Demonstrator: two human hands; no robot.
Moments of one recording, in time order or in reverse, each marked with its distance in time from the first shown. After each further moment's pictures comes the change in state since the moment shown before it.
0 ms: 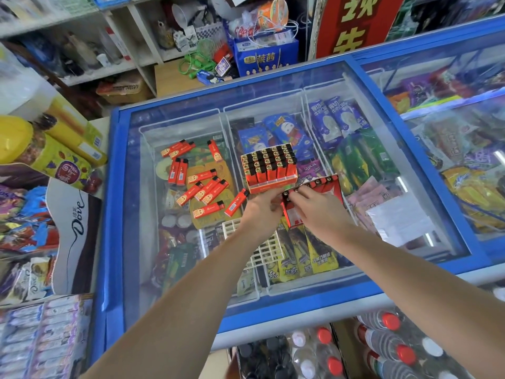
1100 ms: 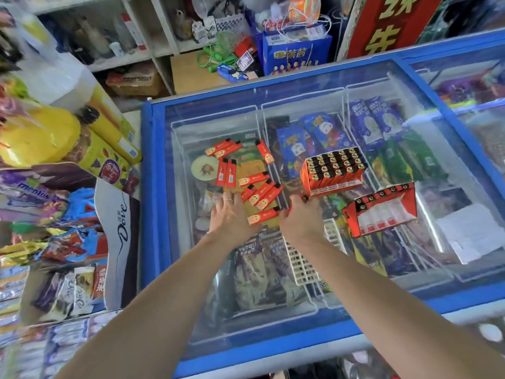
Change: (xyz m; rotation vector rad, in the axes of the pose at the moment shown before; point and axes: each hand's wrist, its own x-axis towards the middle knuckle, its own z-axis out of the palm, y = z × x) left_hand 0.021 -0.147 -0.144 0.670 -0.008 -0.192; right_hand 0.110 -0.158 0.086 0.241 -0.135 0.769
